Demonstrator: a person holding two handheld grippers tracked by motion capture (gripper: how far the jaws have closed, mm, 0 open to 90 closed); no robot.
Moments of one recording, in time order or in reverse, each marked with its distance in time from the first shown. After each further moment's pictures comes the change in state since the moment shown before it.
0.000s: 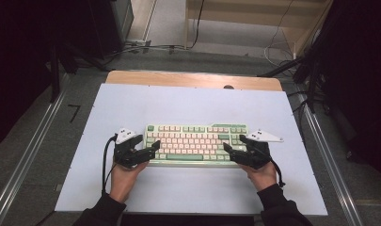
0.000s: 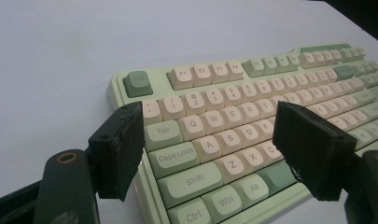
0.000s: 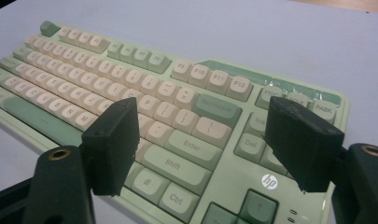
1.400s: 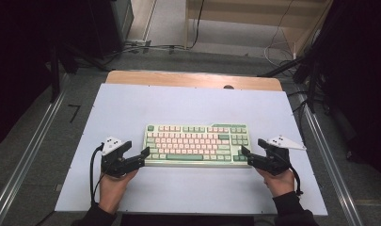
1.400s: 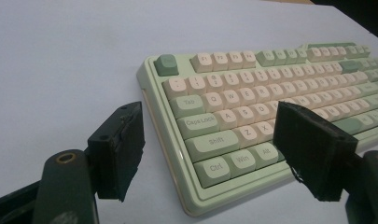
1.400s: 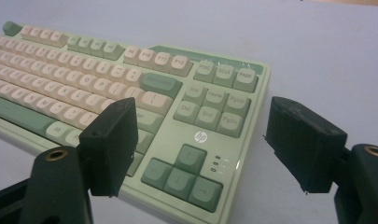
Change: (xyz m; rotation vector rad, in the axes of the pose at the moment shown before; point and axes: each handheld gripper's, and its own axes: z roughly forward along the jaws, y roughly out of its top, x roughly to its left) left arm 0.010 -0.017 -0.032 -0.036 0.037 -0.019; right arm -0.032 -0.019 -0.034 -0.012 -0.076 0.058
